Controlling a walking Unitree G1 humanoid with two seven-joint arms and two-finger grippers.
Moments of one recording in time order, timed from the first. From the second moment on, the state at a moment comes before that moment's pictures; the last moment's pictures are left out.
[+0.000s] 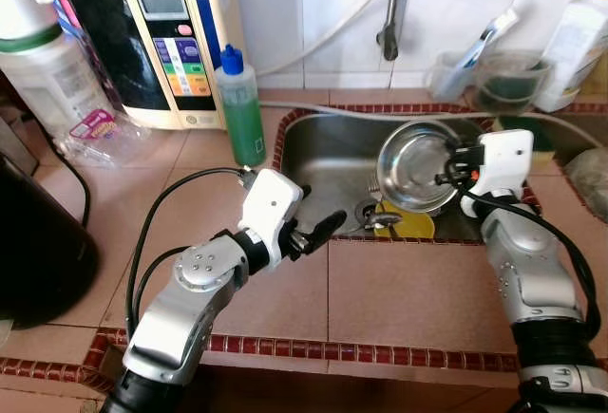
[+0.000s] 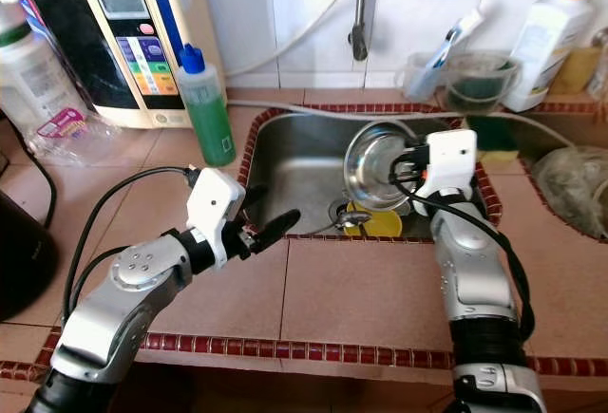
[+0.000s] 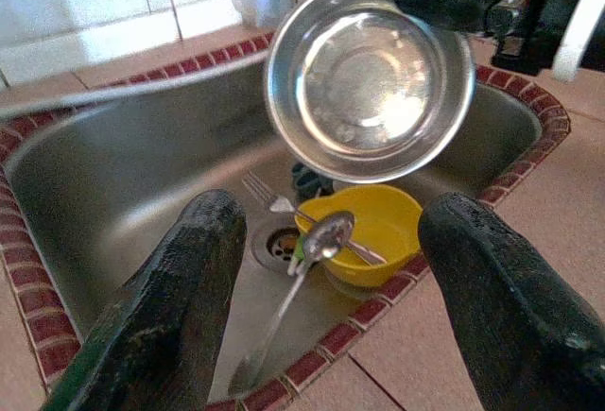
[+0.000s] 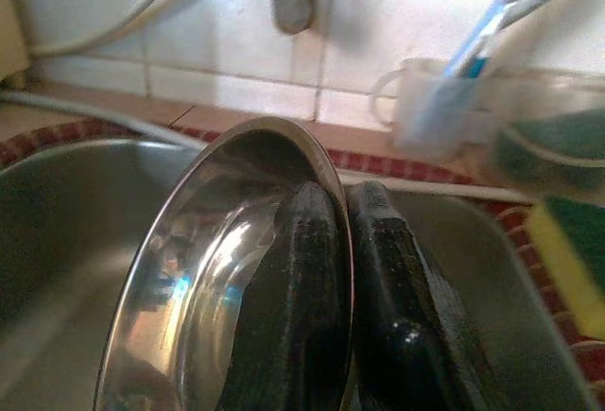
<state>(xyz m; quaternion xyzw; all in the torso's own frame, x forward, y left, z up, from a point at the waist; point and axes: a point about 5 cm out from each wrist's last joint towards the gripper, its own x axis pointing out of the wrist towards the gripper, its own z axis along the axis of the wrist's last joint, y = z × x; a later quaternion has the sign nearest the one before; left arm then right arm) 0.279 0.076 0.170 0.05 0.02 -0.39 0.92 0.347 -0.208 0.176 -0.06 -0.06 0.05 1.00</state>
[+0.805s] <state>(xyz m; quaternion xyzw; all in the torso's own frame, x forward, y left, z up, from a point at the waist) 0.272 0.088 0.185 0.04 0.05 -0.38 0.92 0.356 -0.185 0.170 -0.05 -0.04 0.10 0.99</state>
